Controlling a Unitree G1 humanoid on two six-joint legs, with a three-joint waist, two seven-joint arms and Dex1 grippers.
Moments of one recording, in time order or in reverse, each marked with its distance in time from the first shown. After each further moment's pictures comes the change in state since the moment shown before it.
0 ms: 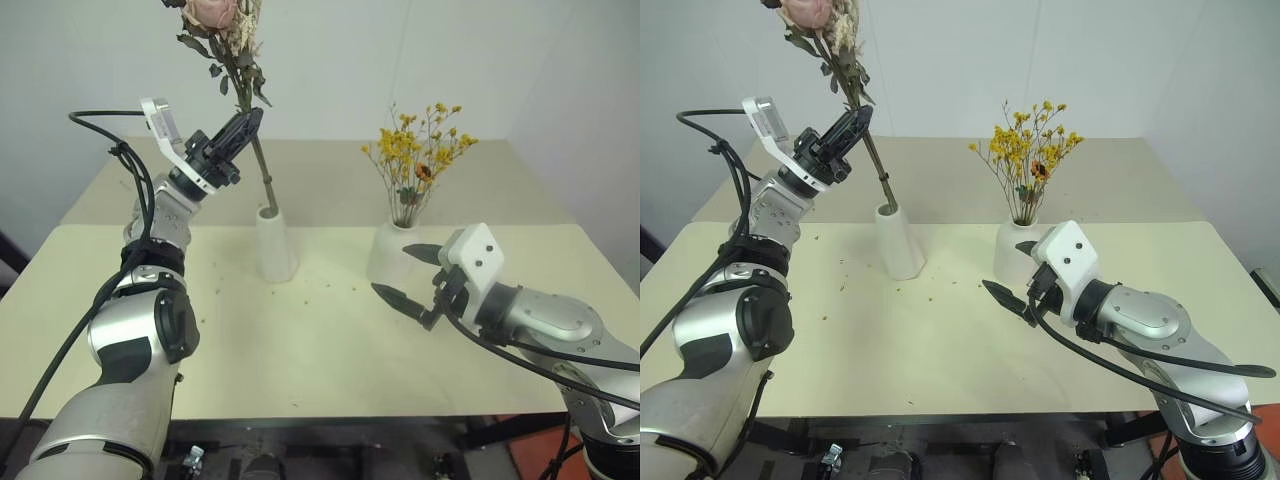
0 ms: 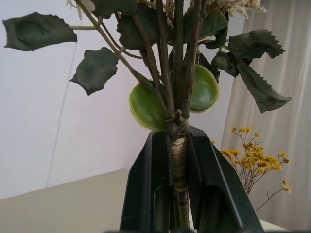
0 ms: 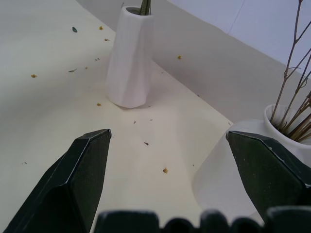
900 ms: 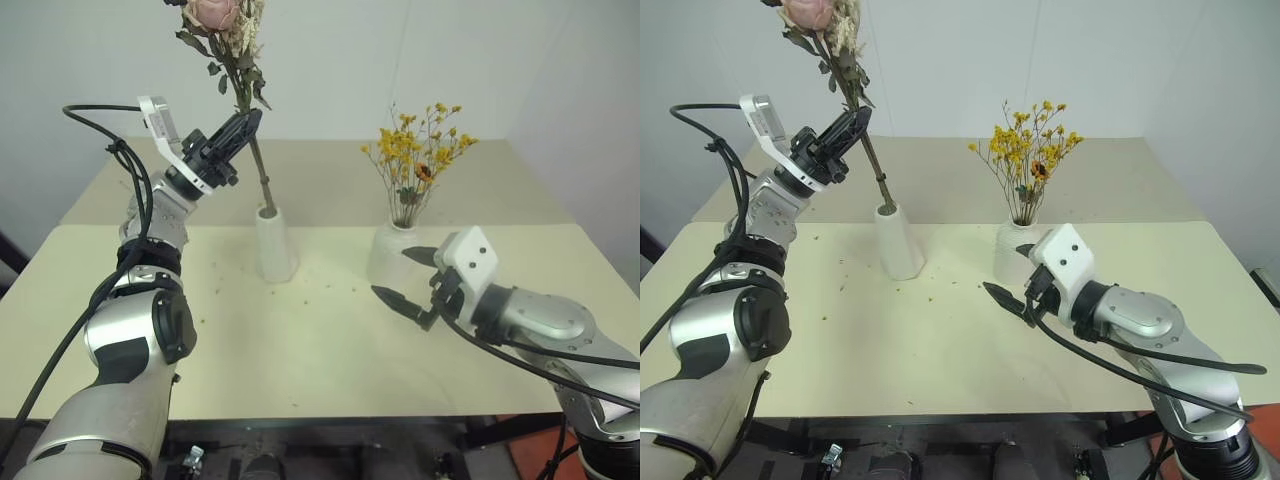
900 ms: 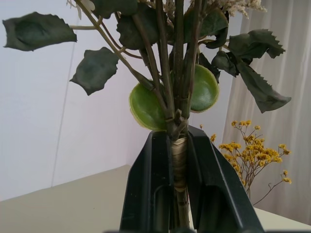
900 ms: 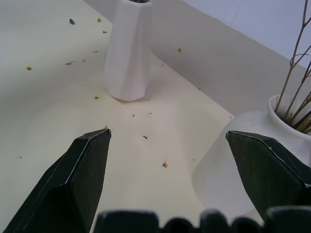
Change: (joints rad) left arm 0.009 0.016 -0.013 -0.013 0.009 -0.009 -0.014; right arm 0.000 0.012 0.030 0.034 -0.047 -0.015 0.022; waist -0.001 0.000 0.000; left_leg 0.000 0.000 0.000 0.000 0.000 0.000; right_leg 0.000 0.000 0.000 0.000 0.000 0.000
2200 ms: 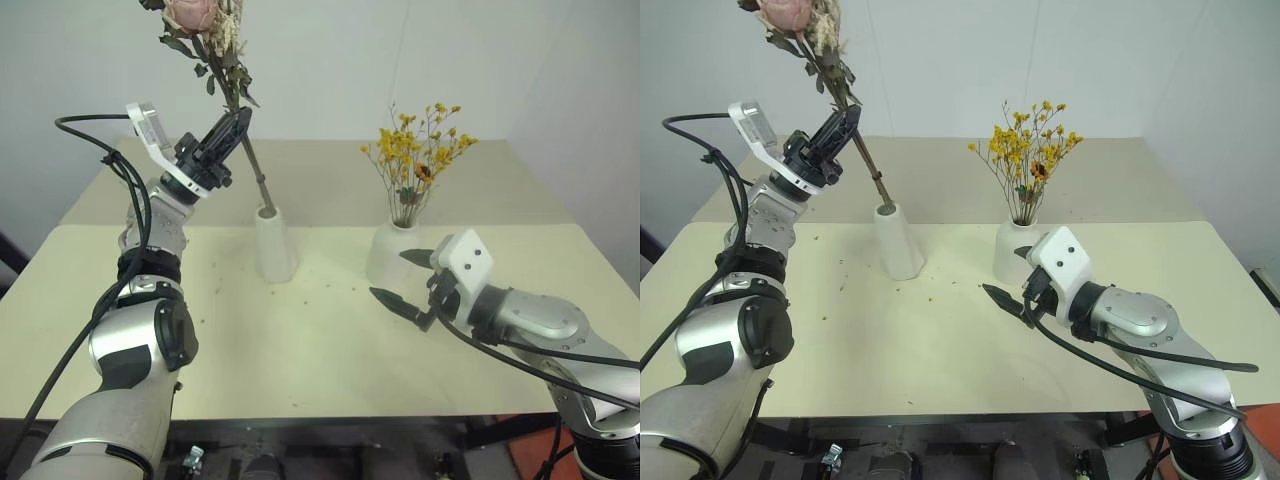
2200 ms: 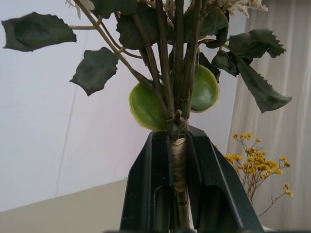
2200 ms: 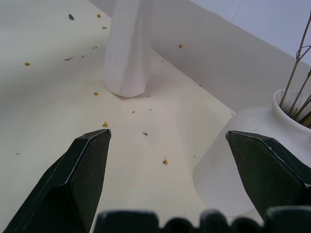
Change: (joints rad) left arm 0.047 -0.016 0.032 -0.077 -0.057 0.009 0.021; right arm 0.001 0.014 0.015 0.023 -0.034 -0.016 0.019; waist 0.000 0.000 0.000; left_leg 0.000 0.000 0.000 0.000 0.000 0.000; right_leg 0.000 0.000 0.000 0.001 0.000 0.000
